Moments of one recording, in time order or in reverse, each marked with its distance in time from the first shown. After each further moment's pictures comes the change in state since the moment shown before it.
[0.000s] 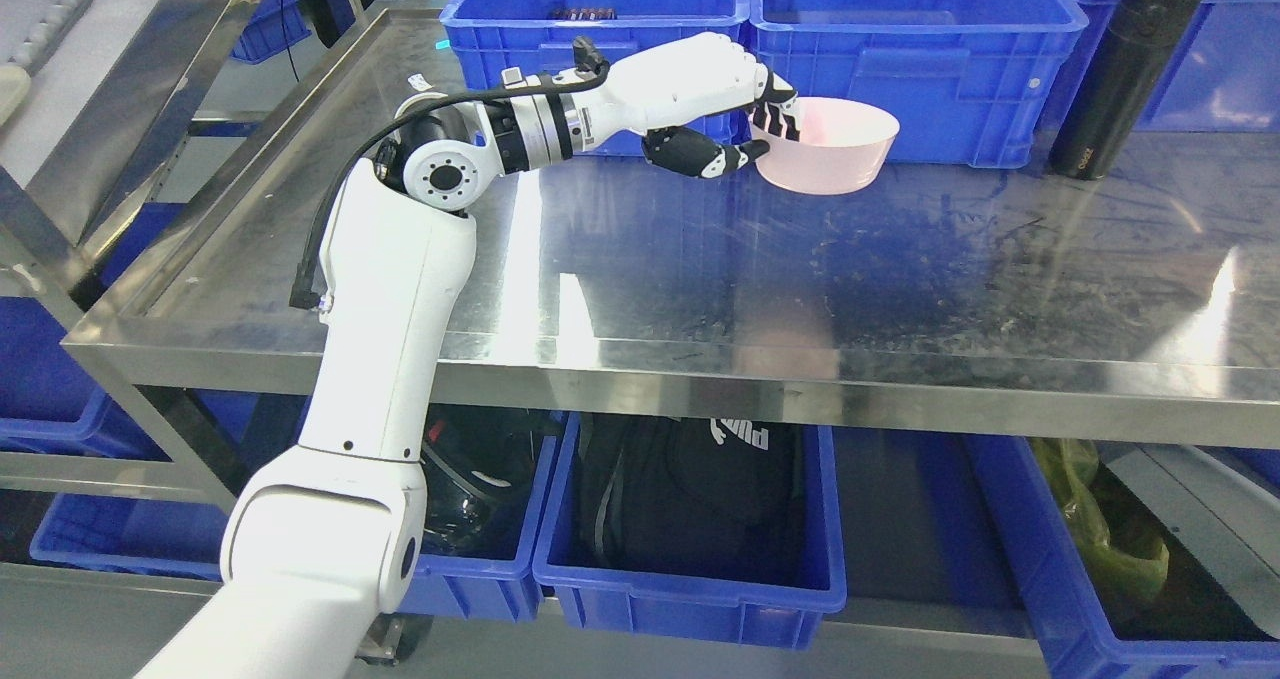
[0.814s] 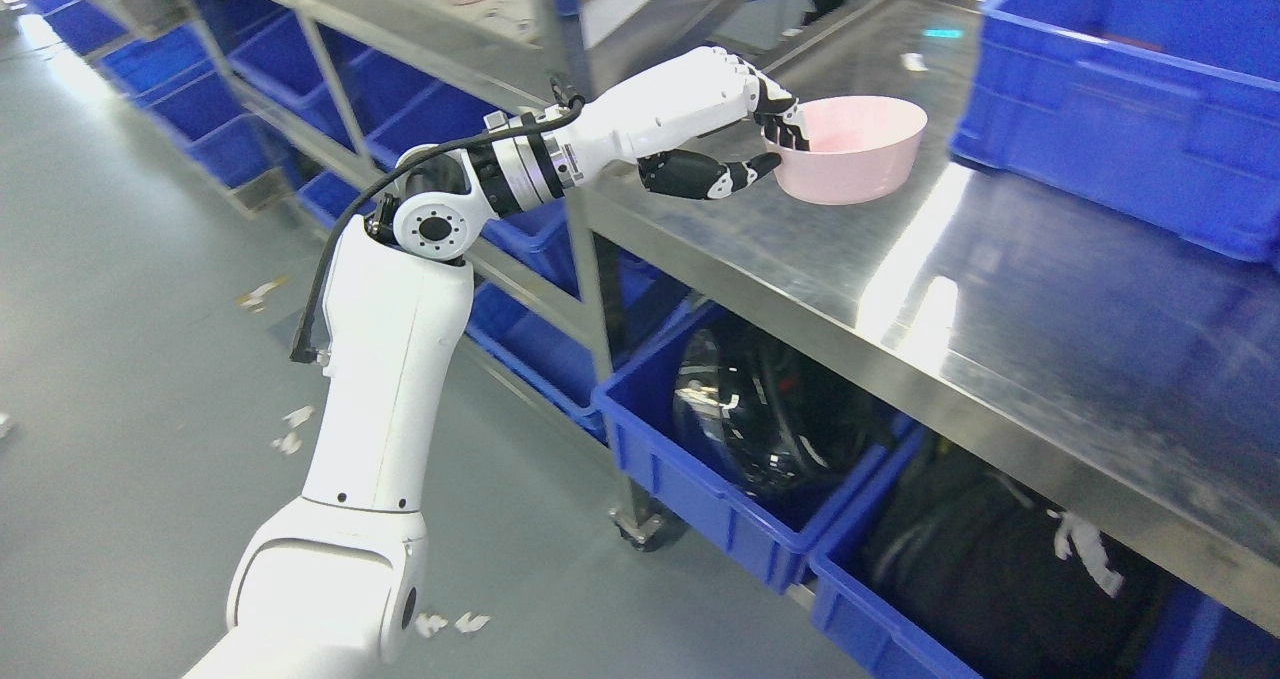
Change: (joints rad) left arm 0.115 0.000 -0.013 -0.120 0.101 0.000 0.045; right arm 0.000 0.000 0.000 0.000 0.000 0.000 0.000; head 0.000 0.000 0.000
